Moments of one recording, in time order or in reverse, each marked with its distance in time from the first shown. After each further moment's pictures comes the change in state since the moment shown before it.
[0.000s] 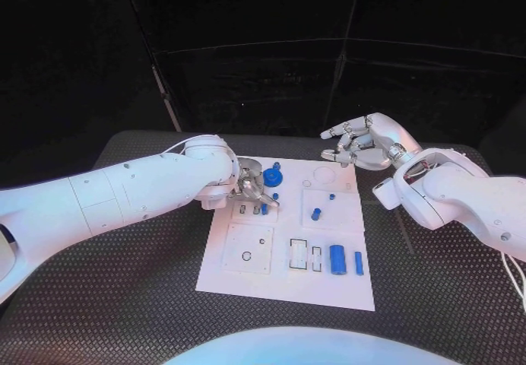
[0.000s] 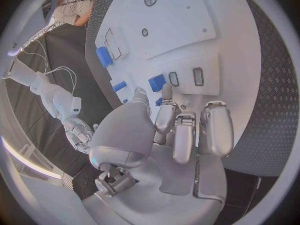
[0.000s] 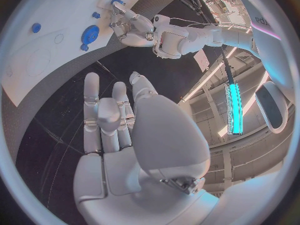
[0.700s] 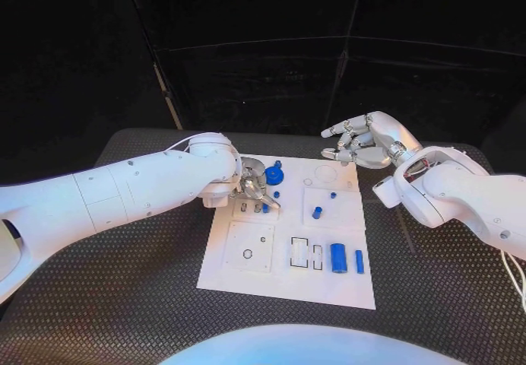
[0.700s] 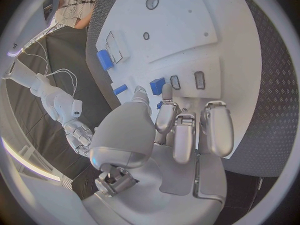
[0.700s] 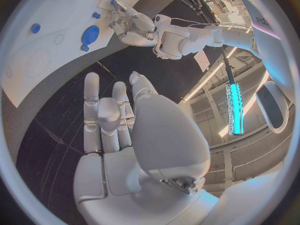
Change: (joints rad) left arm 0.000 0.010 0.000 -0.005 -0.002 0.035 -0.003; left_hand 0.075 0.016 0.013 -0.013 0.000 -0.014 0.000 0.020 0.030 0.000 0.000 0.000 0.004 0.000 0.000 0.000 0.000 0.000 0.000 0.000 0.000 0.000; right arm 0.000 0.009 0.000 -0.010 0.000 0.005 -0.005; right_hand 0.004 -0.004 0.000 0.000 0.011 0.000 0.000 0.004 0.000 -0.004 -0.004 -0.007 -0.005 0.000 0.000 -0.005 -0.001 0.000 0.000 0.000 -0.004 -0.002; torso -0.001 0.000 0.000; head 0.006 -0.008
